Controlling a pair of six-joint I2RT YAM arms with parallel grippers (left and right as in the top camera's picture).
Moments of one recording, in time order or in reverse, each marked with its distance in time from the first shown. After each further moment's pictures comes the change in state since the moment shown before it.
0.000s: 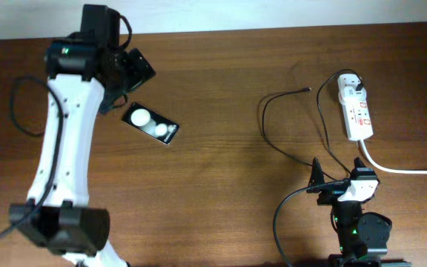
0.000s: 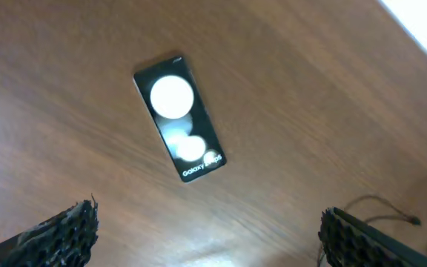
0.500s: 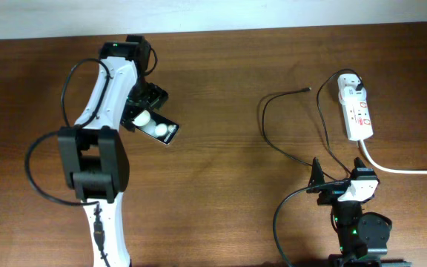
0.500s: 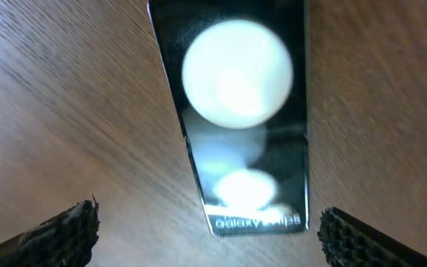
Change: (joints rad) left arm 0.000 0.444 0.019 -0.038 0.002 -0.177; right arm 0.000 0.000 0.000 0.000 0.000 0.000
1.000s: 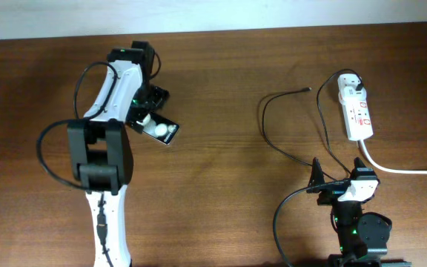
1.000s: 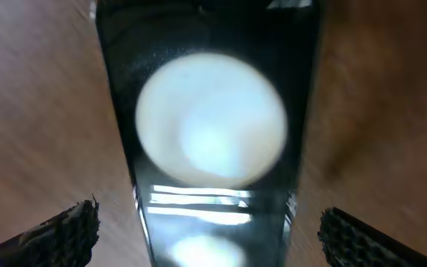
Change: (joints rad) left arm 0.000 0.105 0.000 0.102 0.007 -0.155; right arm 0.000 0.000 0.000 0.000 0.000 0.000
